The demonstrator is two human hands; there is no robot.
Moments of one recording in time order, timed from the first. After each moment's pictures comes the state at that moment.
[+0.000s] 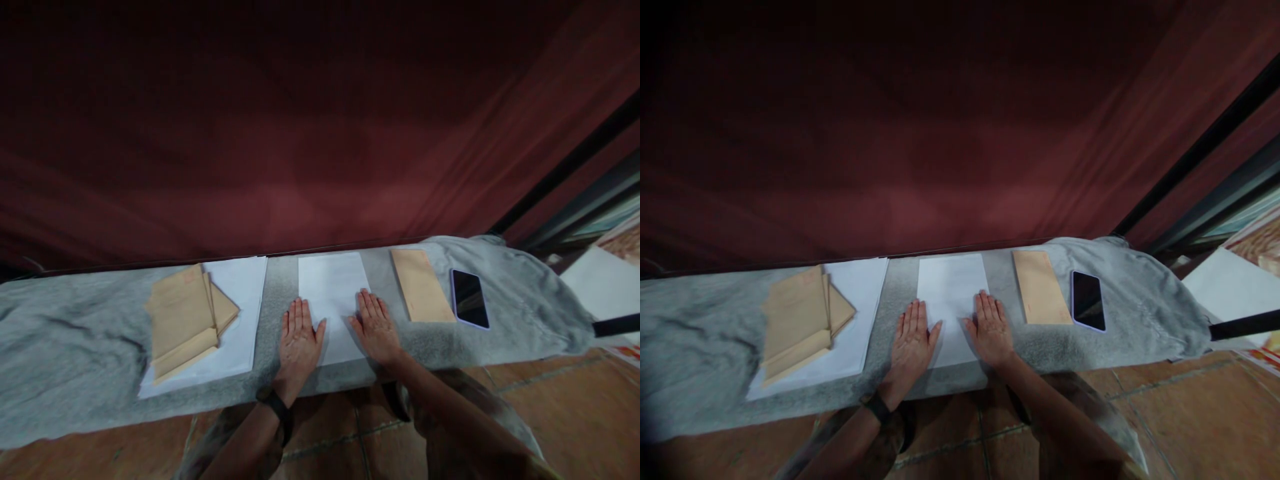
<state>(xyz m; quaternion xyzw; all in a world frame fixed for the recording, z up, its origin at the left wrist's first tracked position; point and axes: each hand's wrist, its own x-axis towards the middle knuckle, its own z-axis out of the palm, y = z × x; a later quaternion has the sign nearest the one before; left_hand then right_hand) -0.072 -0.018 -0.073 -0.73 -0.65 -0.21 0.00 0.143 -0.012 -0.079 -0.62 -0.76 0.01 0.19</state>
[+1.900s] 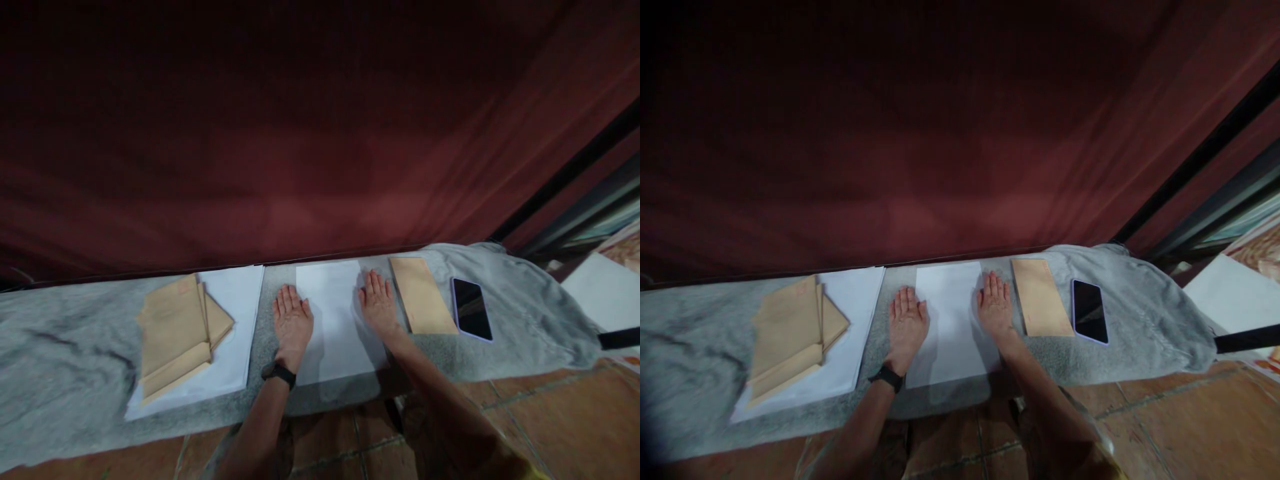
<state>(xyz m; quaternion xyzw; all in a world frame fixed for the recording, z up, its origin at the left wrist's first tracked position) -0.072 0.059 -0.073 -0.67 -0.71 -0.22 0.05 0.155 0.071 -0.084 -0.68 -0.70 -0.06 0.22</state>
